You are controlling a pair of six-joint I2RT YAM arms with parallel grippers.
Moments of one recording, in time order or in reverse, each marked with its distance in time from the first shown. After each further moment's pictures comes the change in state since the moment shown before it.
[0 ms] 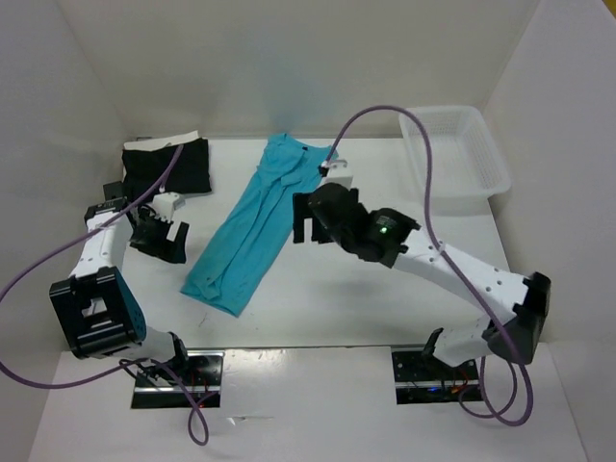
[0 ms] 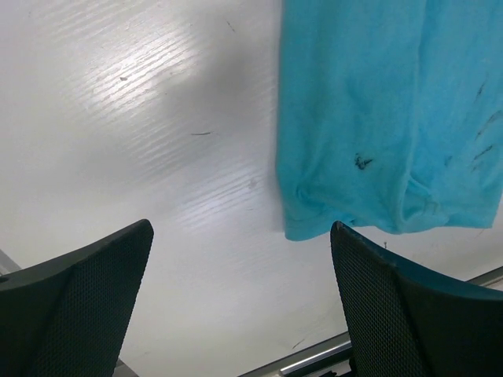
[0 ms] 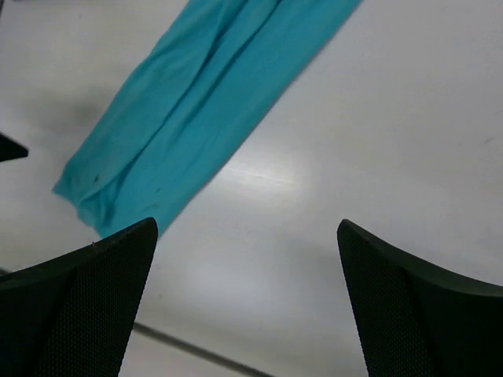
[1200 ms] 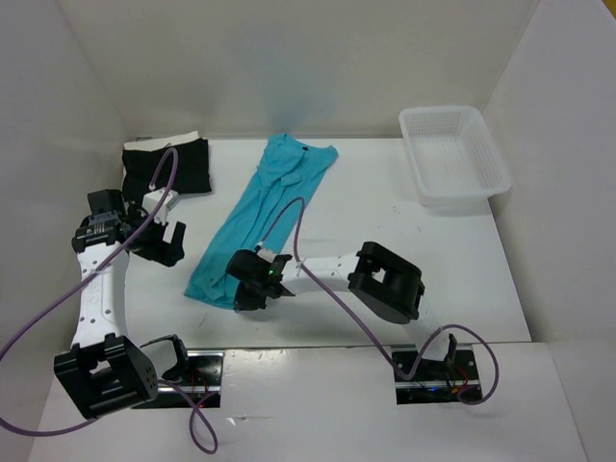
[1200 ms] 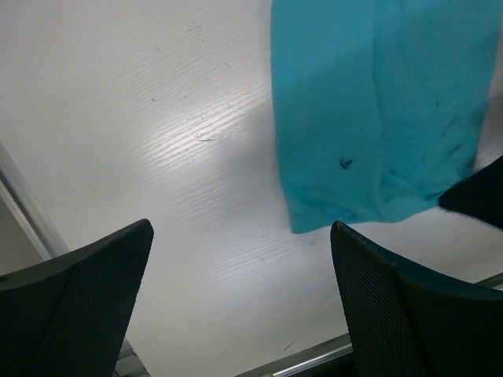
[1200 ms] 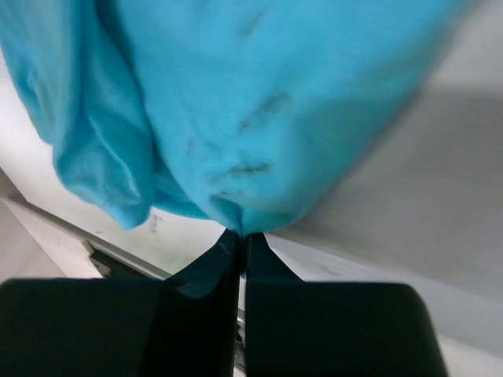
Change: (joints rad) left arm 0.000 -0.340 -0.066 0.003 0.050 -0.046; right arm 0.250 0.726 0.031 0.373 -0.459 0.788
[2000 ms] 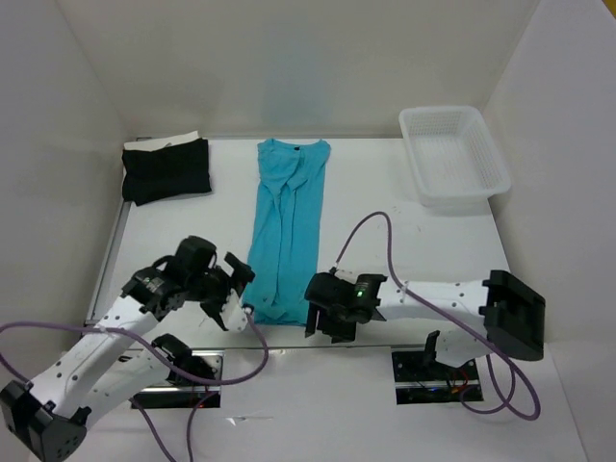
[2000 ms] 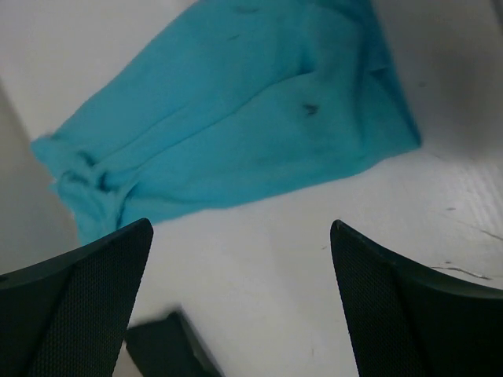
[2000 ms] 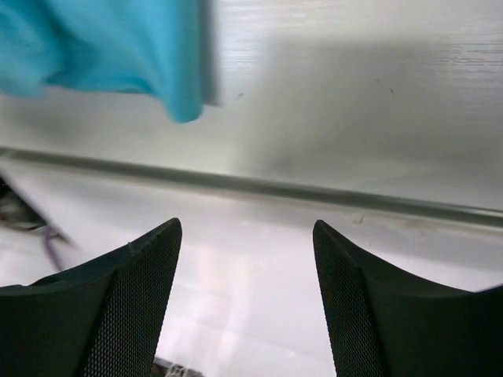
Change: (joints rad) left arm -0.845 -0.336 -0.232 0.021 0.010 0.895; right arm 0.027 -0.730 -0.677 -0.283 -0.008 -0.016
